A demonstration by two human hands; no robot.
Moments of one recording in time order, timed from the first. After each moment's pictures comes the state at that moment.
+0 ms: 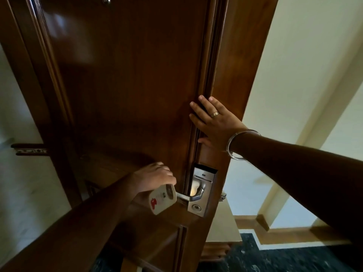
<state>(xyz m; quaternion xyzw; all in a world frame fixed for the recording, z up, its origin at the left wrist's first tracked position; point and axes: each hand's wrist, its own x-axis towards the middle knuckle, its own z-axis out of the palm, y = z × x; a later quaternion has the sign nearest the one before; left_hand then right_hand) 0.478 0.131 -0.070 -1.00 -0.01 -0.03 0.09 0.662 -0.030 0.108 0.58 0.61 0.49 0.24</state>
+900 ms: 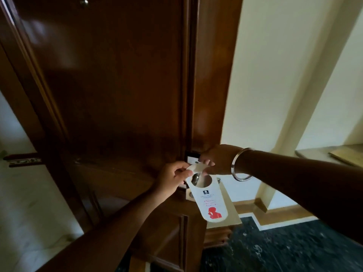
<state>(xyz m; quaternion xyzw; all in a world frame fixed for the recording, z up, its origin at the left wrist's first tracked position) 0.493 0.017 -0.065 -0.80 -0.19 -0.31 -0.47 0.653 -0.096 0.040 0.71 0.70 -0.01 0.06</state>
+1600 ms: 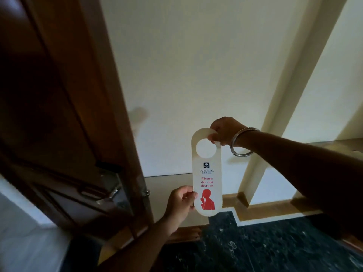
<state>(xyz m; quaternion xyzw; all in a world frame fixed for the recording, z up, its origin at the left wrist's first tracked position) 0.752 -0.121 -0.179 -0.65 -0.35 -0.22 -0.64 0.962 -0.146 0.031 0.81 0.54 -0.11 -0.20</state>
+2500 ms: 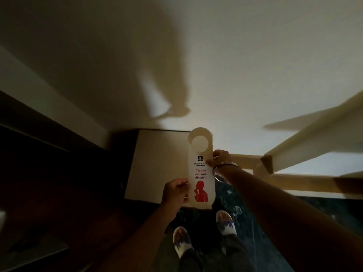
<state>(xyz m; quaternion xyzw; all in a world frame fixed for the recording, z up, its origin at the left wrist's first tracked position) 0.926 0.026 -0.382 -0.39 -0.62 -0.11 -0.67 1.122 0.038 -0.387 0.79 0.24 -0.49 -0.27</state>
